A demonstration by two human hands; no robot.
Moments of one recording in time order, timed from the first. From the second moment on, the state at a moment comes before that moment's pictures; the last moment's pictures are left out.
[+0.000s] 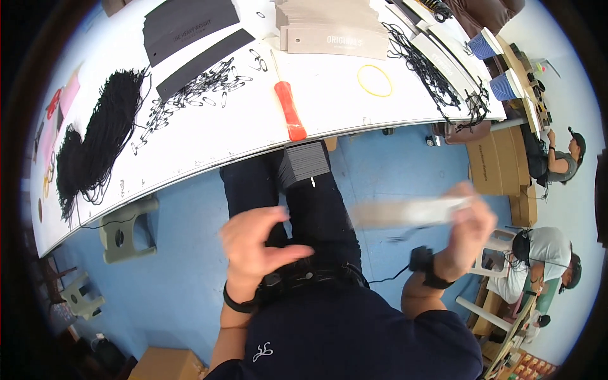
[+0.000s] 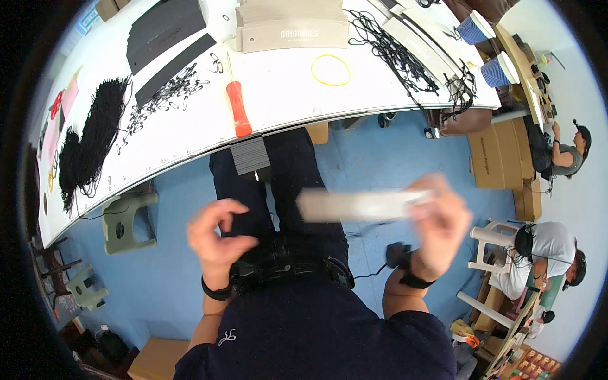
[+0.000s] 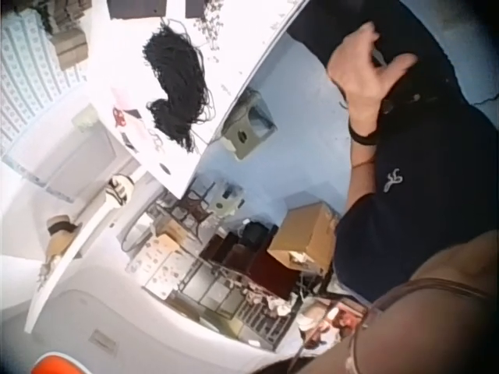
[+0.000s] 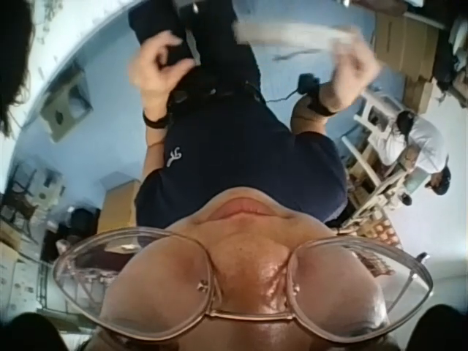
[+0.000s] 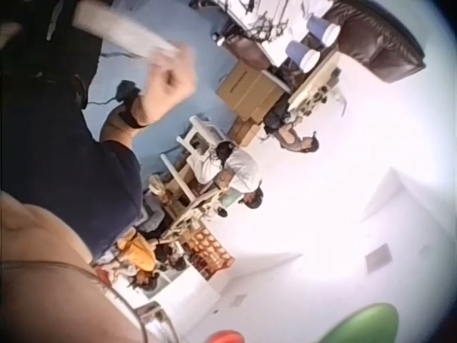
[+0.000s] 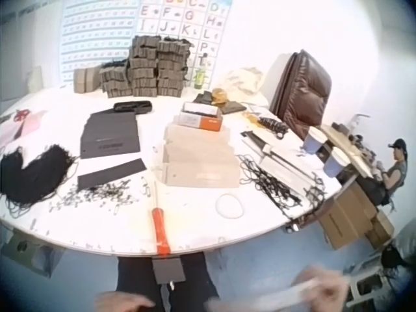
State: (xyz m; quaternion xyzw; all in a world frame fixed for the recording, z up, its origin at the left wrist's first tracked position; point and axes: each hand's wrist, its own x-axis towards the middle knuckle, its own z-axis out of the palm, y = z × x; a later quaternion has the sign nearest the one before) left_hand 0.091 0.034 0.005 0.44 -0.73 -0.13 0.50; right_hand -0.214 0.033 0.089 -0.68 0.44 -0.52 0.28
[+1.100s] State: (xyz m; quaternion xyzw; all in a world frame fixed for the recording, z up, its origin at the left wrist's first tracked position) left_hand 0.103 0.025 -0.010 0.47 -0.65 -0.16 0.57; right_hand -0.199 -0.137 0.130 -0.62 0.38 -0.63 0.28
